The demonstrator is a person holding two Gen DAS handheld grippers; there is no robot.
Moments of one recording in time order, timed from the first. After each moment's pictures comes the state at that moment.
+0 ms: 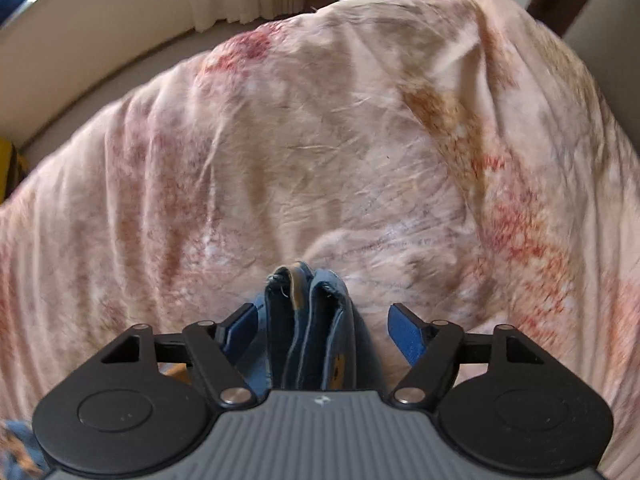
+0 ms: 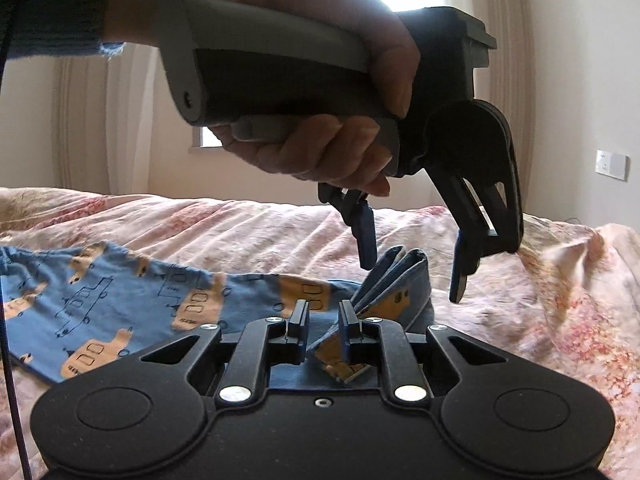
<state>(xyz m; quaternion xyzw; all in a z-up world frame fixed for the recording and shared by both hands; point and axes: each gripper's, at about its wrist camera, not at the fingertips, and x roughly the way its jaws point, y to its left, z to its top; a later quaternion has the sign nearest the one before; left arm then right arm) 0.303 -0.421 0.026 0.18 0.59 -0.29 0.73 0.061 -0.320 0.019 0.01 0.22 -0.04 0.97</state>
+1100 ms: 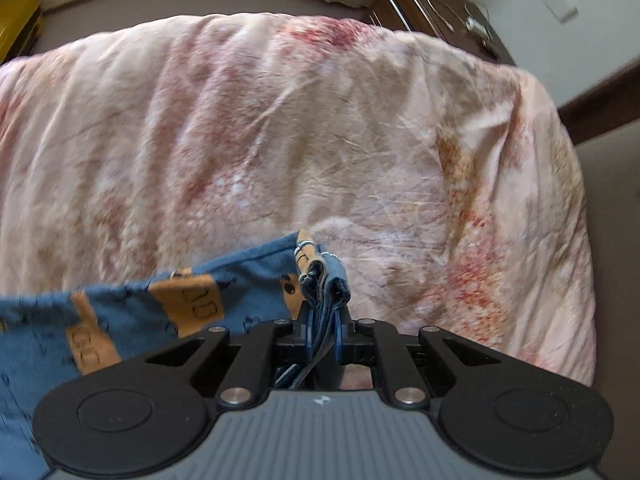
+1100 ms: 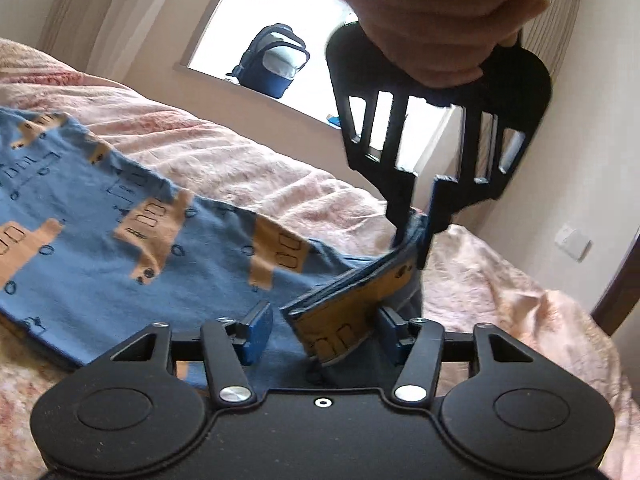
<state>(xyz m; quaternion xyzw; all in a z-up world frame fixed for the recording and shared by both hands) 0.315 -0.362 0.051 -0.03 0.66 -0.24 0.71 0.084 -0.286 -0.018 -0.20 0.25 -0.14 0.94</state>
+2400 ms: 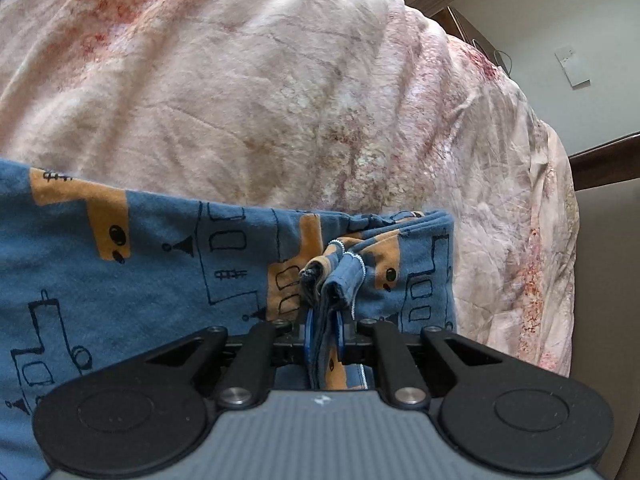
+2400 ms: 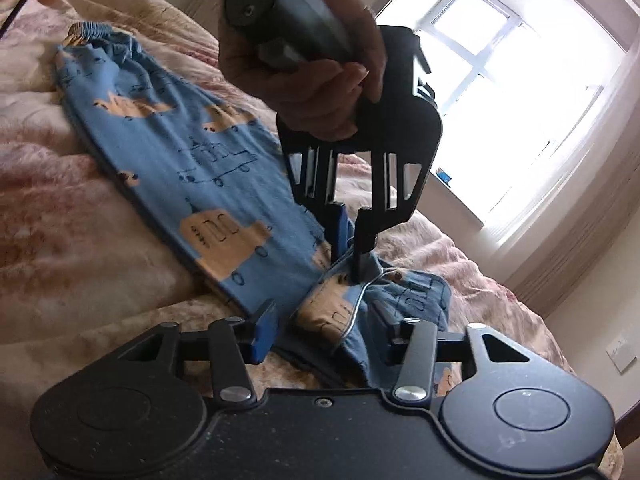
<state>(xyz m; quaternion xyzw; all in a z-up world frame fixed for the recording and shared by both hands) 0.326 -0.179 -0.032 -0.14 0.66 -0.26 0.69 0.040 -0.202 -0.021 -0.32 0.26 0.04 0.91</state>
